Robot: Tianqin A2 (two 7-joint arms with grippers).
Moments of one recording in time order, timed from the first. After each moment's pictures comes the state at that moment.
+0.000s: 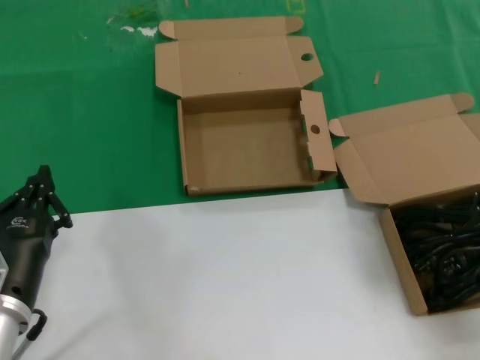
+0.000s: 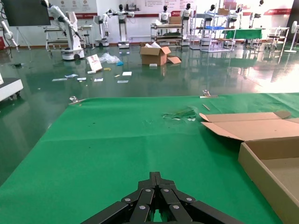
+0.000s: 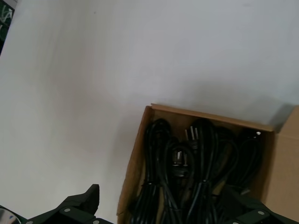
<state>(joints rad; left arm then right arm) 0.00 -0.30 1.60 -1.60 -1.80 0.00 0.00 1.23 1.10 -2.61 1.58 1.28 -1.56 0.07</state>
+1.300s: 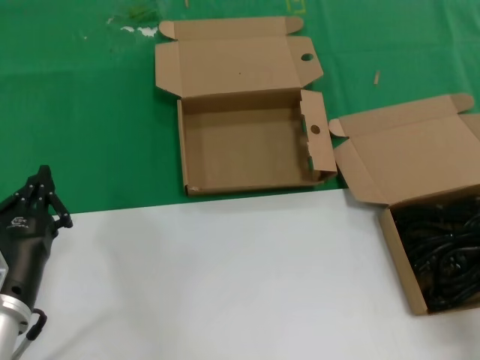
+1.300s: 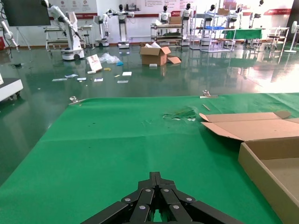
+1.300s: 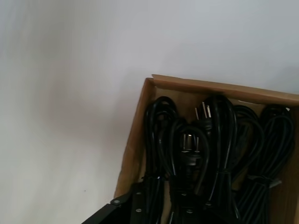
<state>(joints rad) 0.00 -0.30 1.60 -1.60 -1.80 0.00 0.00 0.95 0.98 -2.28 1.33 1.11 -1.52 -0.17</state>
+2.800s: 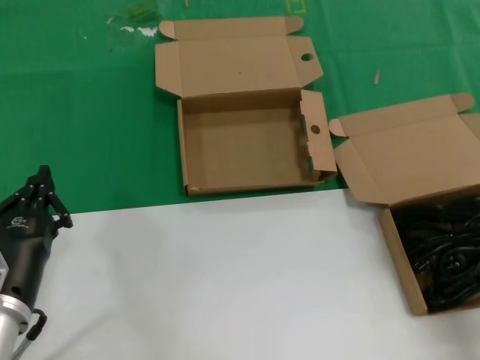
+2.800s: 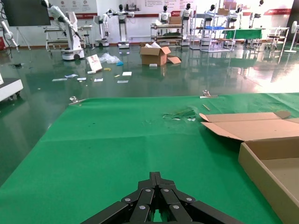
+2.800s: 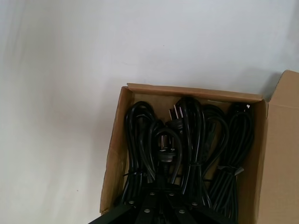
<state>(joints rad) 0.00 -0.30 1.60 -1.60 -1.80 0.00 0.00 1.06 0.98 -2.34 1.38 1.13 -1.57 -0.03</state>
